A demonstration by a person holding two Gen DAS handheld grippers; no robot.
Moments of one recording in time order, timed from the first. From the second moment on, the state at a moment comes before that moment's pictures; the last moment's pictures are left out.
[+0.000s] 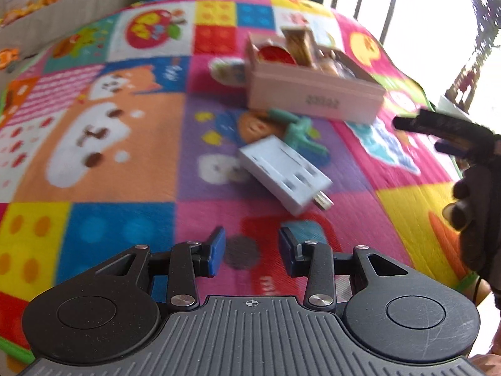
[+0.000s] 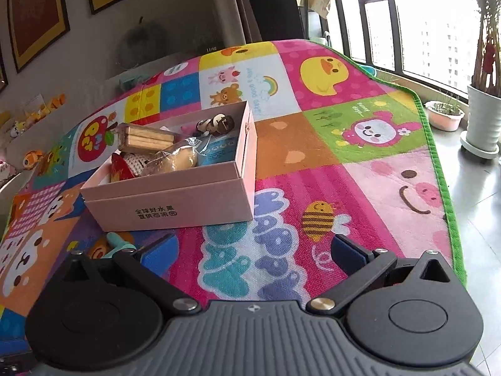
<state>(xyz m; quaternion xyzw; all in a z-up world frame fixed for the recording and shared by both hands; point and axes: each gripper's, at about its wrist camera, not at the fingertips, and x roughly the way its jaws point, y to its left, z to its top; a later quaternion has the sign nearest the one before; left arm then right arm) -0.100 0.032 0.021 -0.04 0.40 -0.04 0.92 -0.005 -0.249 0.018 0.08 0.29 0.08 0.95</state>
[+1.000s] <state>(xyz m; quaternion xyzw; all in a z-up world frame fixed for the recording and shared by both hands) -0.029 -0.003 0.017 -0.03 0.39 -0.02 0.92 -0.004 -0.278 0.003 0.14 0.28 0.05 0.95</state>
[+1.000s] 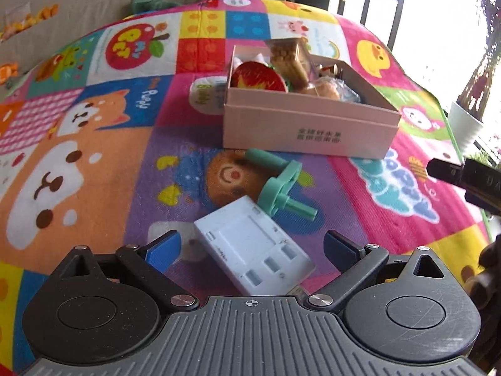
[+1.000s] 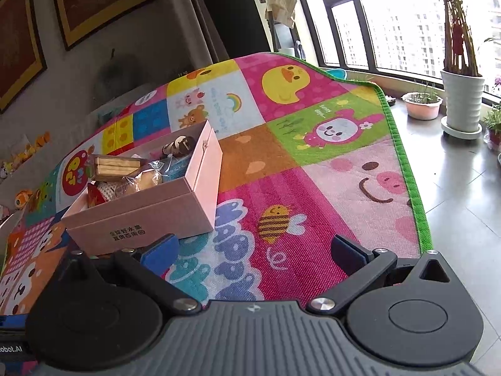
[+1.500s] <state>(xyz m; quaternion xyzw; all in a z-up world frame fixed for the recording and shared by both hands) -0.058 0.068 0.013 -0.08 0.35 -0.01 0.93 -0.023 -0.203 0.024 -0.02 0.29 0.22 0.93</state>
